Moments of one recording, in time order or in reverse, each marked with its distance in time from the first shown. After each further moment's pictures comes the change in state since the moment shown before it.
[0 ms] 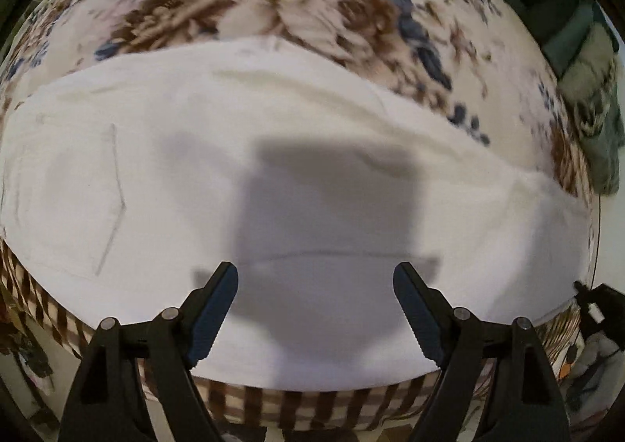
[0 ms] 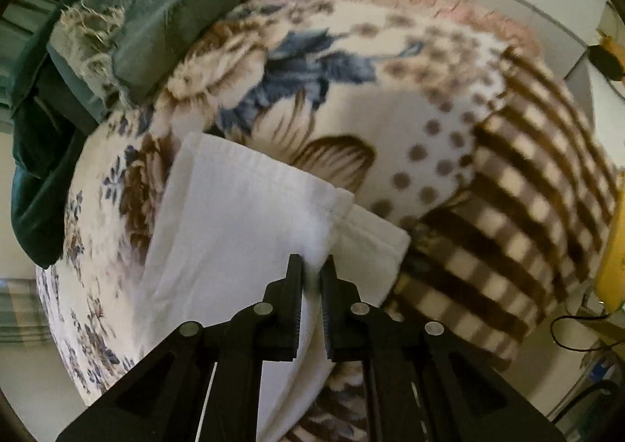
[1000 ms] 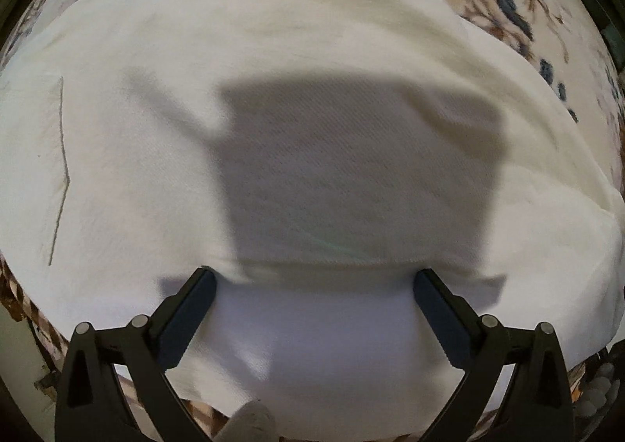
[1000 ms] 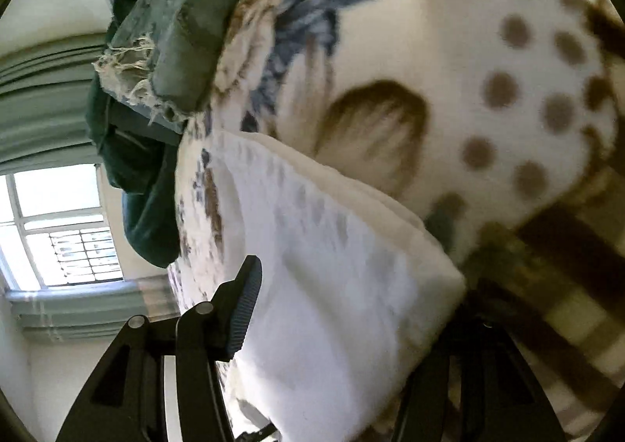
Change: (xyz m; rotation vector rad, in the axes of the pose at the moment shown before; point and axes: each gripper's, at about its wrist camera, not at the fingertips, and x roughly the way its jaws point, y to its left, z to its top) left arm 0.077 0.007 0.014 -0.078 0.118 0.131; right arm 0.082 -0.049 0.008 0.136 0.161 0.586
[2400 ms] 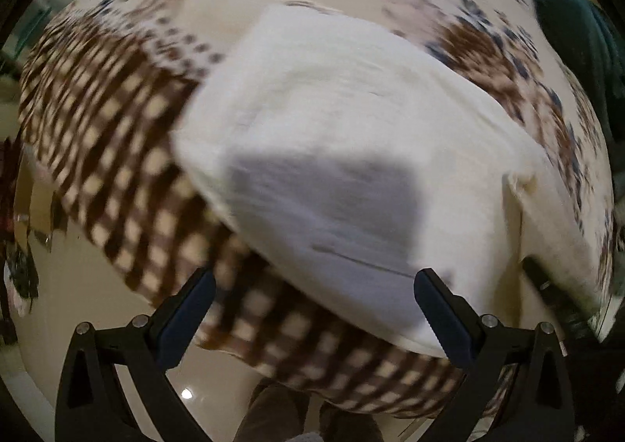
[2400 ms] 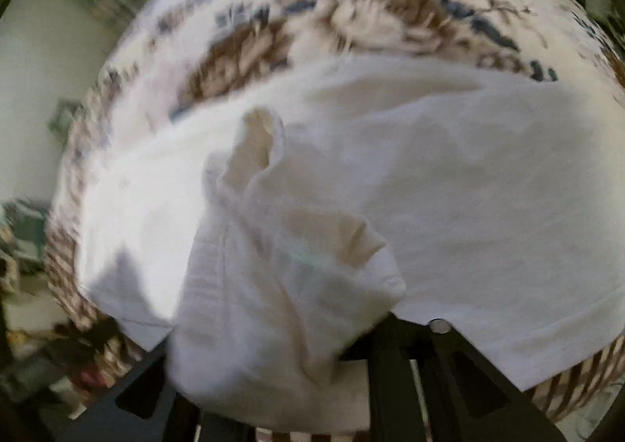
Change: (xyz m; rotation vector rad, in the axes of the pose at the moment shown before) left arm -0.080 0.297 -0.039 -0.302 -0.173 -0.084; right arm 0.212 0.200 -0.519 -1.067 0.423 -0.459
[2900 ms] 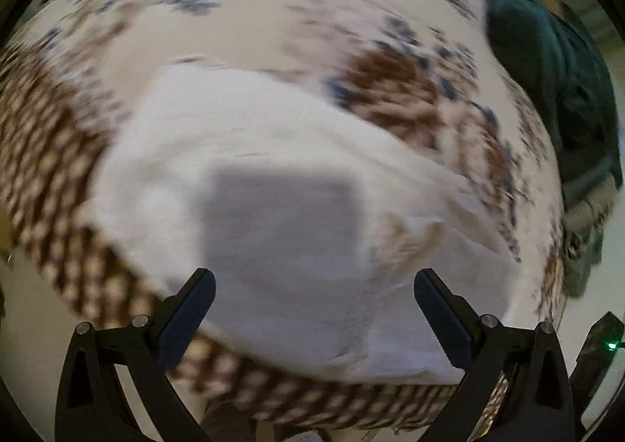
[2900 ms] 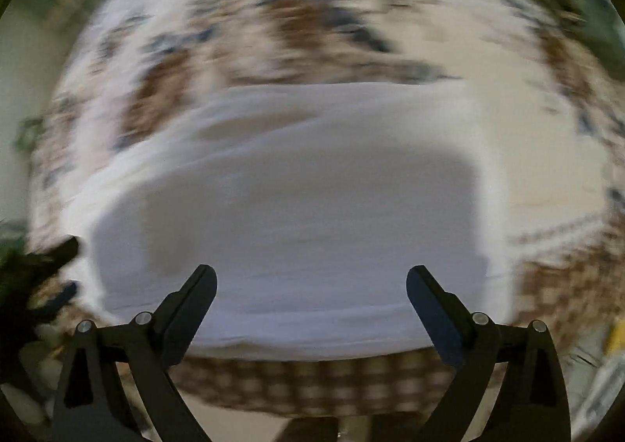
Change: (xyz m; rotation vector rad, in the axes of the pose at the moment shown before) left arm -0.013 -0.090 0.030 0.080 -0.023 -0.207; right arm -0.071 -0.113 0.015 0.136 0.073 -0.177
